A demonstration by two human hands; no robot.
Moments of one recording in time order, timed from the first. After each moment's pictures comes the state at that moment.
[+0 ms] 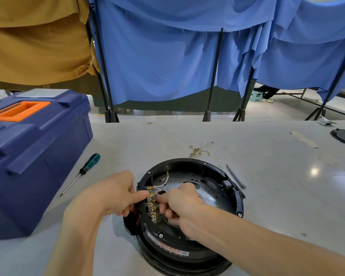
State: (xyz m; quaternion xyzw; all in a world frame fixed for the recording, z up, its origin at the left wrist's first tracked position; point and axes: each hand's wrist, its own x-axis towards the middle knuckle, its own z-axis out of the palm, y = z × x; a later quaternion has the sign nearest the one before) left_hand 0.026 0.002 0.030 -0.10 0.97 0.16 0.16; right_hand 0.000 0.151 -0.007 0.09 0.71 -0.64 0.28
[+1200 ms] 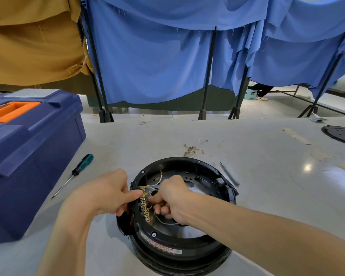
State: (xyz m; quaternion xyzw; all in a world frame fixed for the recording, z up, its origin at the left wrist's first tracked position) left_hand 0.027 0.003 0.031 -0.08 0.97 0.16 0.14; right_hand -0.013 0.149 0.003 0.07 0.76 -0.56 0.32
